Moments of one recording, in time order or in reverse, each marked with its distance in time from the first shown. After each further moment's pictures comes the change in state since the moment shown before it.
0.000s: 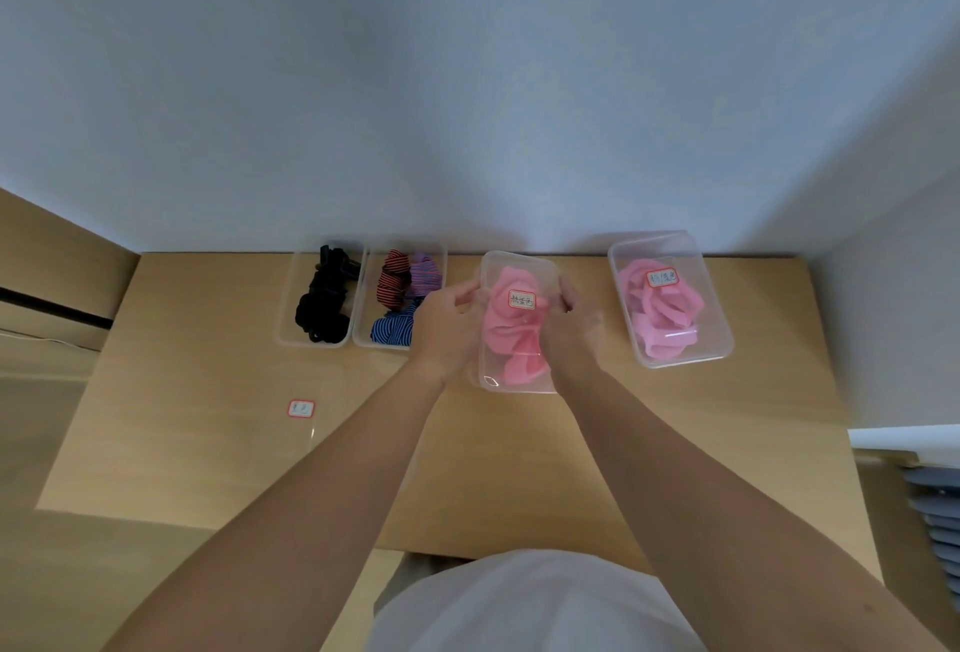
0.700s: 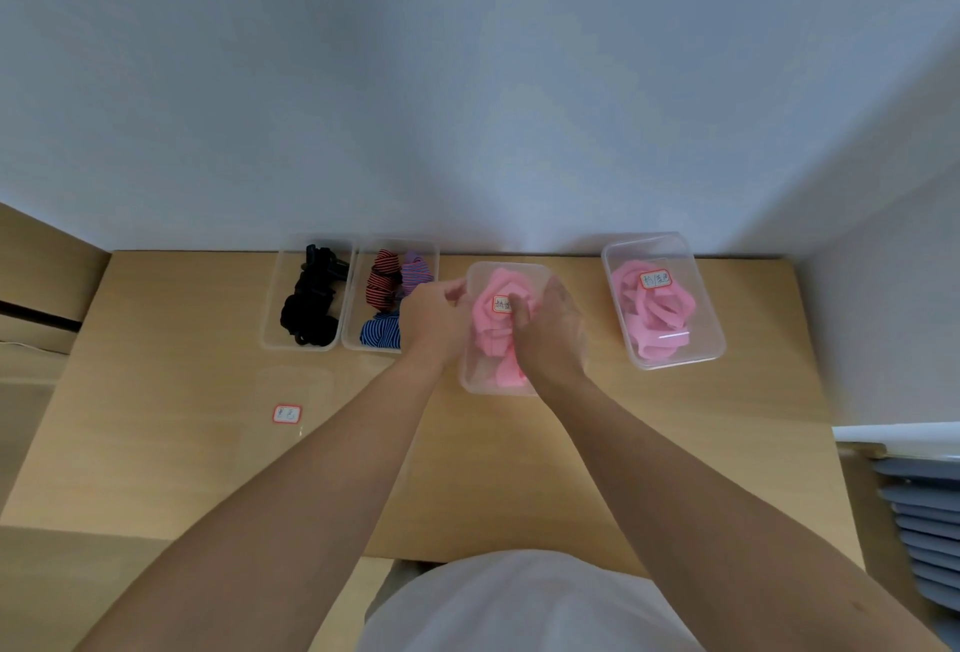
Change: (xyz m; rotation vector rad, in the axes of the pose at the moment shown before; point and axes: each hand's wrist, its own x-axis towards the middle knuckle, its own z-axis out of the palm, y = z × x) left_hand 0.017 -0.003 -0.001 0.152 0.048 -0.009; right_hand -0.011 -0.002 0.005 -0.496 -0.033 -0.274
